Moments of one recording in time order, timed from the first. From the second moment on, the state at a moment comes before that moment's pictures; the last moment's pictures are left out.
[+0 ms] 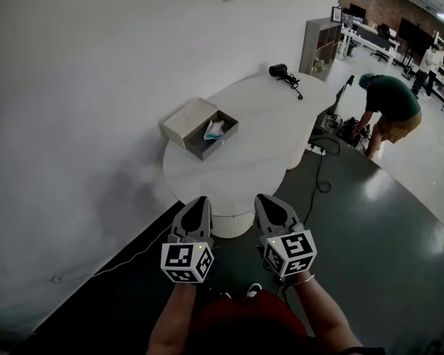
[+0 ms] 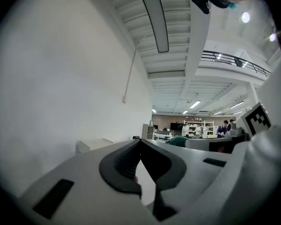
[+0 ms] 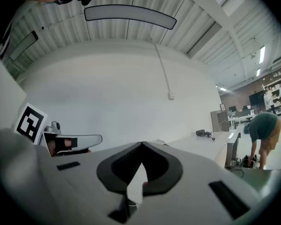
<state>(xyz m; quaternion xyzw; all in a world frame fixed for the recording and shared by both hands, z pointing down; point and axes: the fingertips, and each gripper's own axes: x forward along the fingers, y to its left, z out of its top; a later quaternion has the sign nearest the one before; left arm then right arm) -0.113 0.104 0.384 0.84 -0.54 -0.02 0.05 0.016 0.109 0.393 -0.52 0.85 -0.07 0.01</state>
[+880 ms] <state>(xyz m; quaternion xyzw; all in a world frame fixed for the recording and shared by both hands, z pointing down) -0.086 0.086 0.383 0.84 -0.54 -0.02 0.05 0.051 0.096 0.393 -0.53 0.85 -0.07 0.03</state>
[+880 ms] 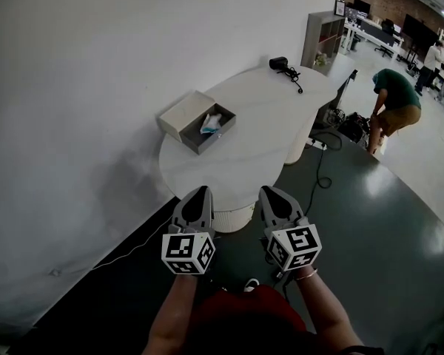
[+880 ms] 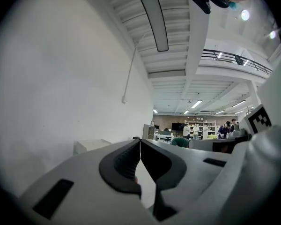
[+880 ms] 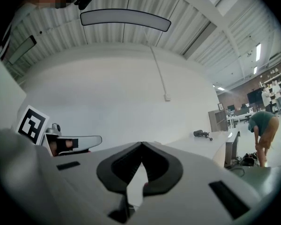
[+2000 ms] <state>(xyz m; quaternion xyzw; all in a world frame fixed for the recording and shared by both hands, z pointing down) -0.047 0.046 0.396 0.83 -0.55 0.02 0.05 0.097 0.075 0.410 -0.53 0.84 -0.08 0.01</state>
